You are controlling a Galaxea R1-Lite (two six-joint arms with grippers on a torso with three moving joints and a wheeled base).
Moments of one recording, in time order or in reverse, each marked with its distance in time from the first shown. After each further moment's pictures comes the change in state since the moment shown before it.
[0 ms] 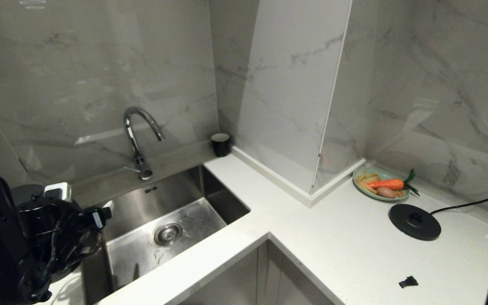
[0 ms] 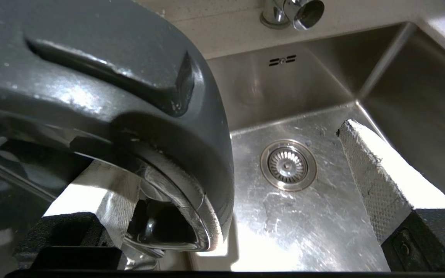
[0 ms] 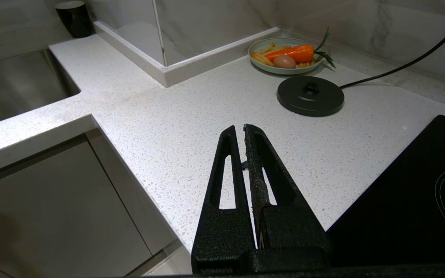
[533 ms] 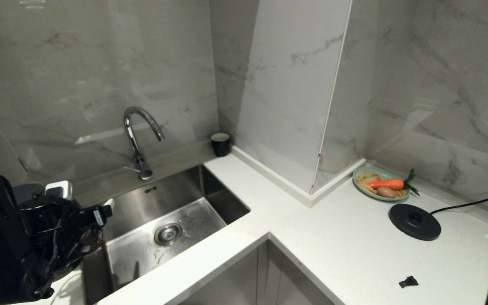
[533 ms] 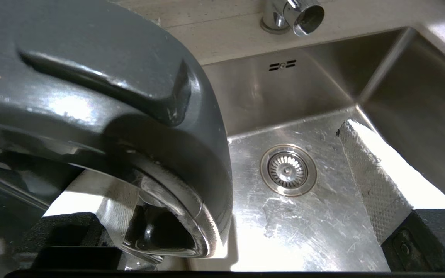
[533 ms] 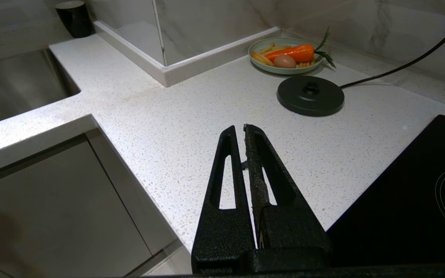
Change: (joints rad) left arm 0.000 0.010 -0.021 -0.001 0.000 0.000; right arm 0.000 0.000 0.000 0.000 0.000 0.000
